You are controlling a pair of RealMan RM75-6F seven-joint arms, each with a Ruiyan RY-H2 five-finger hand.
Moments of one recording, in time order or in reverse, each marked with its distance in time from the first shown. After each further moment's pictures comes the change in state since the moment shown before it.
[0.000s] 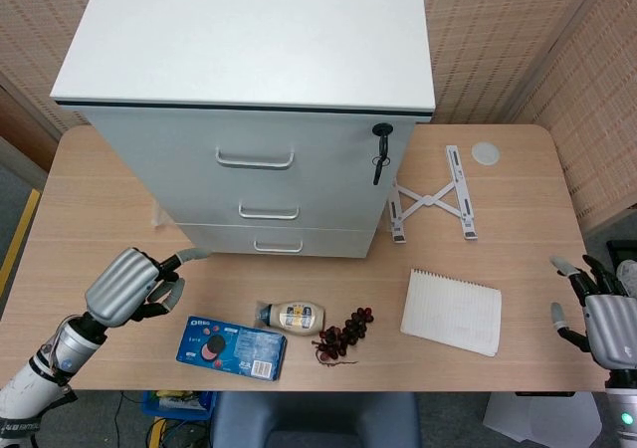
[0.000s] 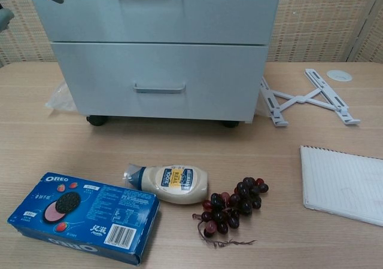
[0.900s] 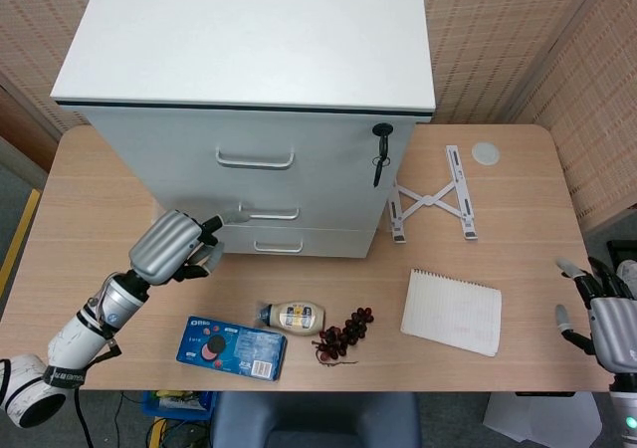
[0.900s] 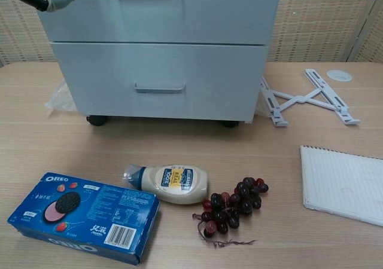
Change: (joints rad) left arm -0.193 -0.050 -0.120 -0.027 -0.227 -0.194 0.063; right arm -0.013 0.002 -0.005 0.006 -0.003 0.015 0.012
